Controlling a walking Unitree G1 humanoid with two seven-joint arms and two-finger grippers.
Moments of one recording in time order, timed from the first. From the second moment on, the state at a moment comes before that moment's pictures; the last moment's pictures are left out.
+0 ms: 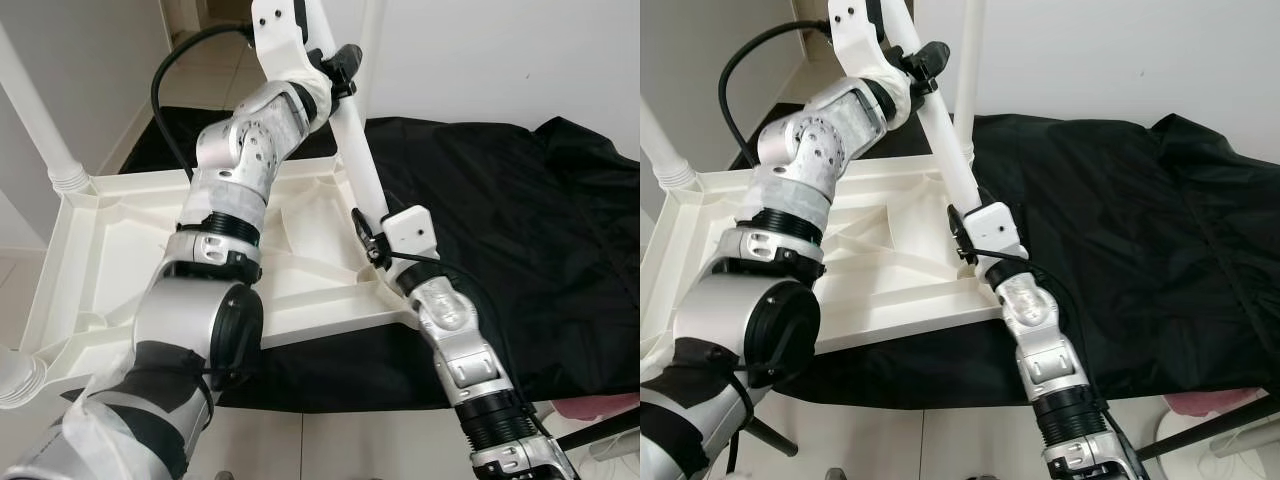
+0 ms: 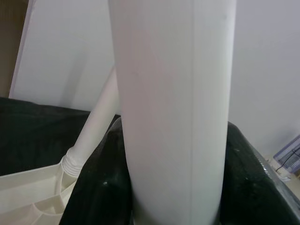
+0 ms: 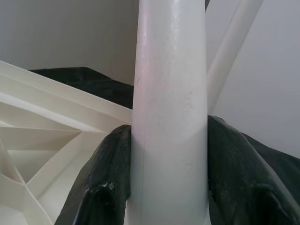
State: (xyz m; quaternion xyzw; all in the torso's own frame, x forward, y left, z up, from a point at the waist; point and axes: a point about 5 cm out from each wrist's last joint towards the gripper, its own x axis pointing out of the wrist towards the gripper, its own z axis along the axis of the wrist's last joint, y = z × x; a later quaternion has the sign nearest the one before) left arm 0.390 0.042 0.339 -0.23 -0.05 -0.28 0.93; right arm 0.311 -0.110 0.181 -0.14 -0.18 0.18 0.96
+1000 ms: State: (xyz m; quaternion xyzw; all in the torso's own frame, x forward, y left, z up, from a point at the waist) left arm 0.372 0.039 0.340 -0.20 -0.08 -0.32 0.92; right arm 0.304 -0.121 0.186 -0.06 -0.16 0.26 0.95
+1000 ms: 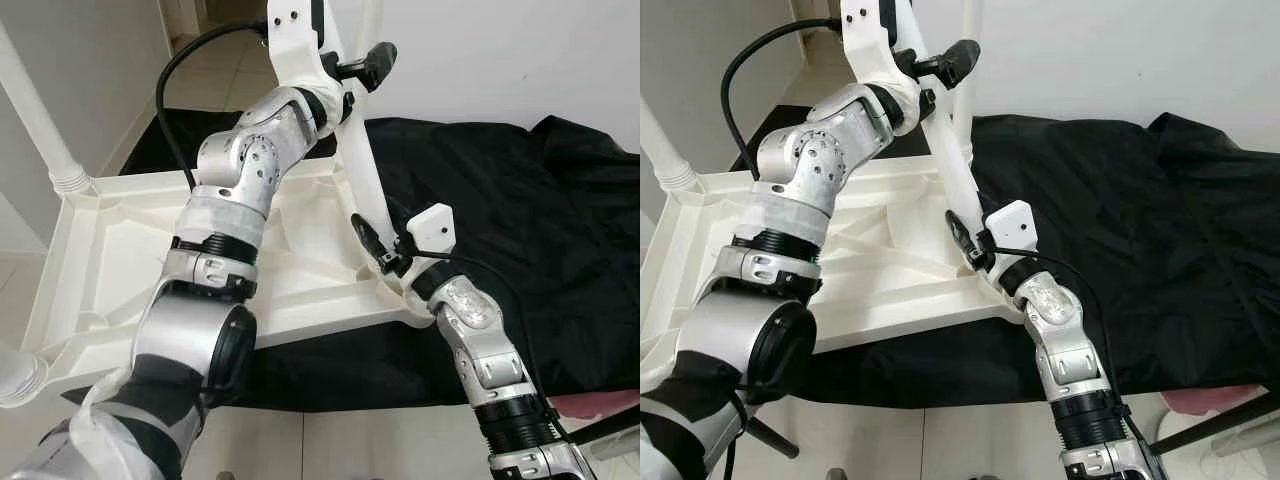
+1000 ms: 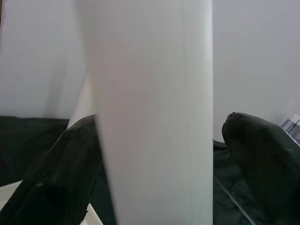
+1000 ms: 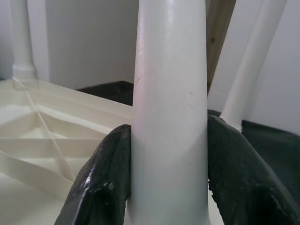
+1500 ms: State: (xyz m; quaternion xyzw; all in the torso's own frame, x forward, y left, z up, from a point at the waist) left arm 0.355 0.064 0.333 -0.18 -0.08 -0.34 0.92; right arm 0.302 -0.150 0.184 0.00 -0.10 0.38 0.92
